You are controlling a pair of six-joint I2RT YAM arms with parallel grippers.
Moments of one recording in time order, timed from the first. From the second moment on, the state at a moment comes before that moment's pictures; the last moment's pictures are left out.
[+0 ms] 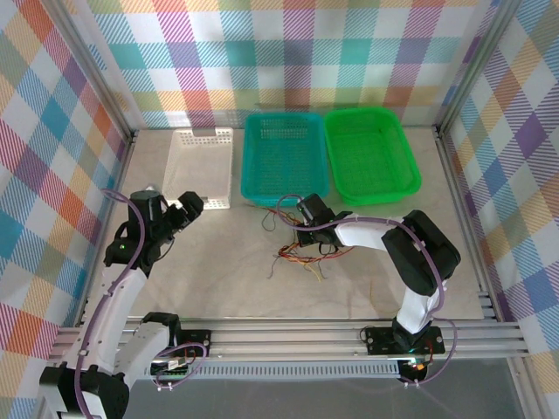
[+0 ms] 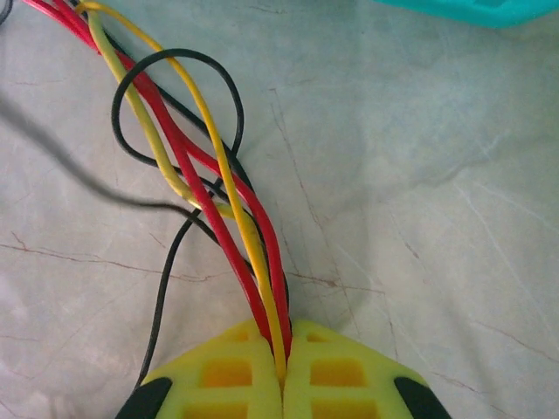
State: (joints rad) left arm -0.08 0.87 0.78 -0.56 0.07 -0.74; right arm 0.71 1.78 0.94 -0.18 0.07 0.35
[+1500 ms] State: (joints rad) left arm -0.78 0.80 0.48 -0.01 0.30 -0.89; right arm 0.76 1.28 0.94 -0.18 -0.17 0.33
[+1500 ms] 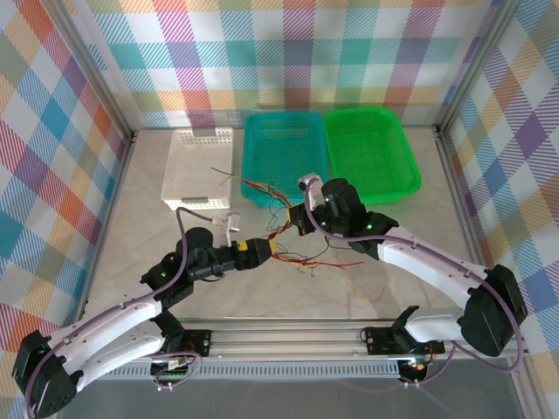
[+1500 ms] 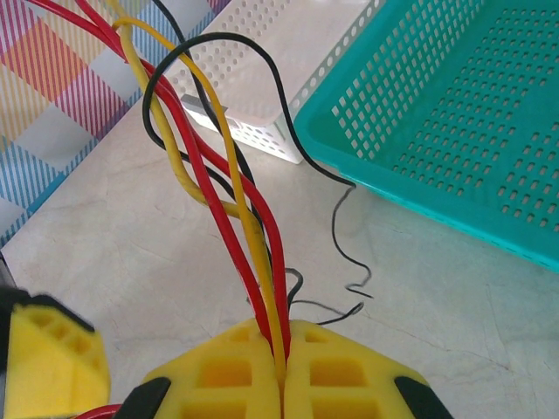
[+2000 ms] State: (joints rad) left arm -0.91 0.92 0.58 -0.05 0.17 -0.79; right arm 0.76 1.28 0.96 -0.19 -0.17 0.34
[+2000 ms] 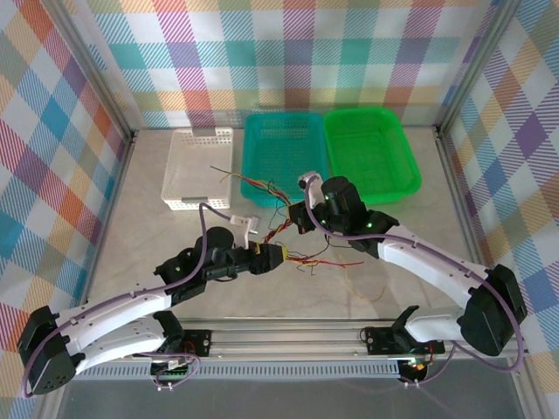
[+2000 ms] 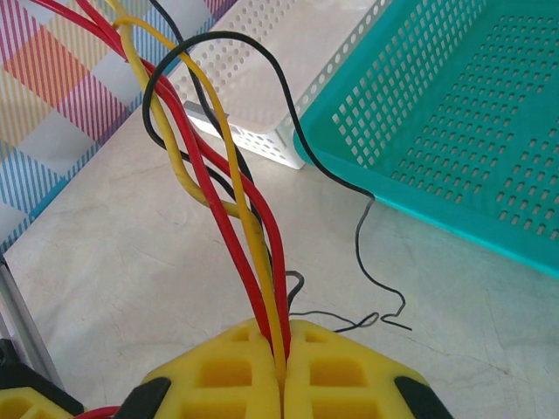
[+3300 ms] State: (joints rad) left arm -0.93 0.94 0.54 0.00 0.39 -0.70; right arm 0.64 1.24 1.01 -0.31 -0.48 0.32
